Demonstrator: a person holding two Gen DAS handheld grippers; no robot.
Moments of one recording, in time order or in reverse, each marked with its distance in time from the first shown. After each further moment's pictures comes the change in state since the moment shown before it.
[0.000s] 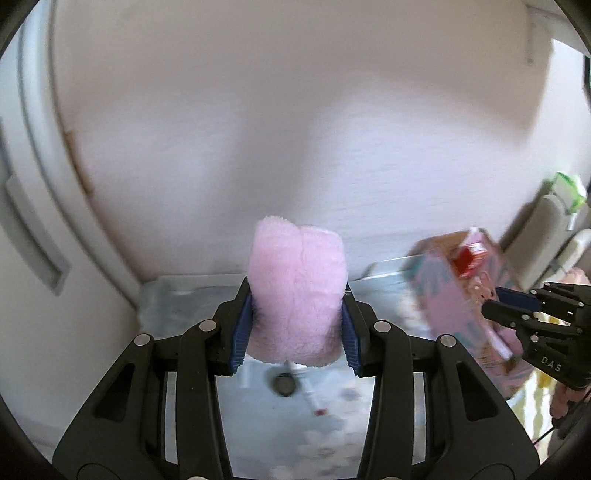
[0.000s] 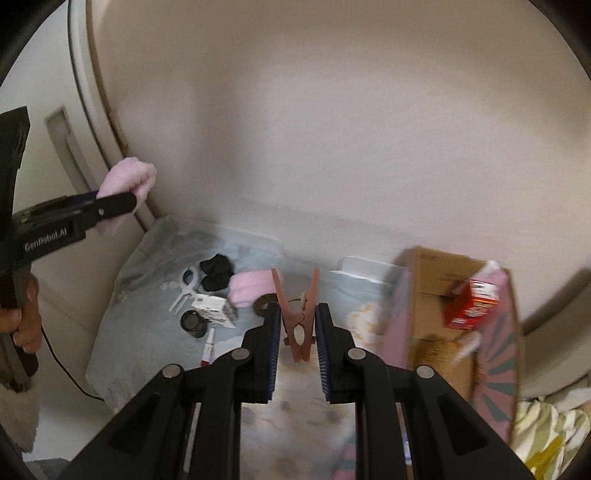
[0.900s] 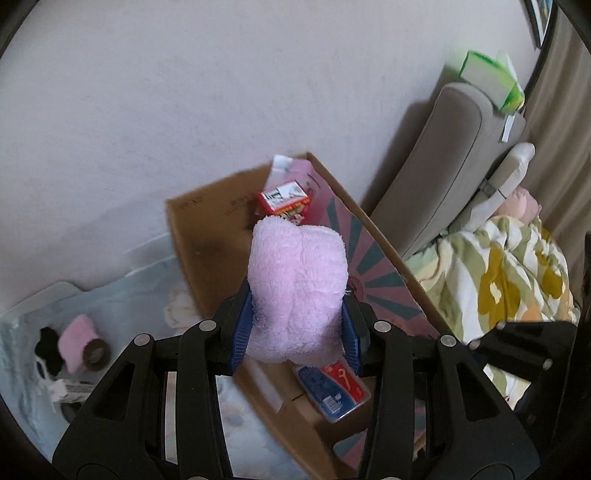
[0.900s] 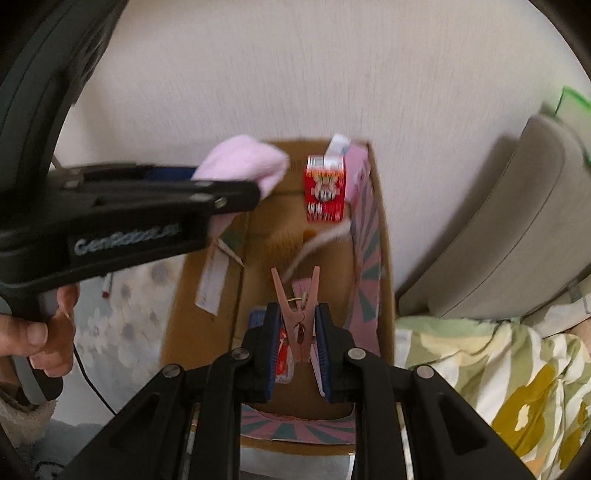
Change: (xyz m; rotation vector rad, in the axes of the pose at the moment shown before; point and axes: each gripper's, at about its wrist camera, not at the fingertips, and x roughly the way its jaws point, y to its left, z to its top) left arm 0.167 -0.293 -0.026 0.229 0.269 -0.286; right arm -0.005 -0.160 -0.106 0.174 0.170 -0.089
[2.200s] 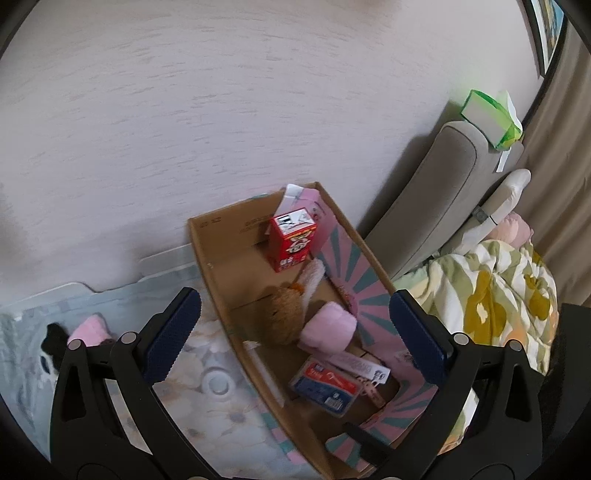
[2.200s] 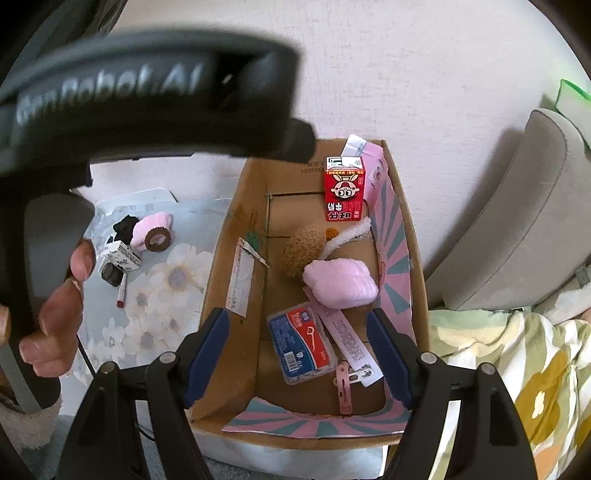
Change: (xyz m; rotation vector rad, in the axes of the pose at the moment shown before) left arm -0.066 0.034 0.001 -0.065 -0.061 -0.015; right arm -0.023 0.024 -0.005 0.058 -0.040 0.002
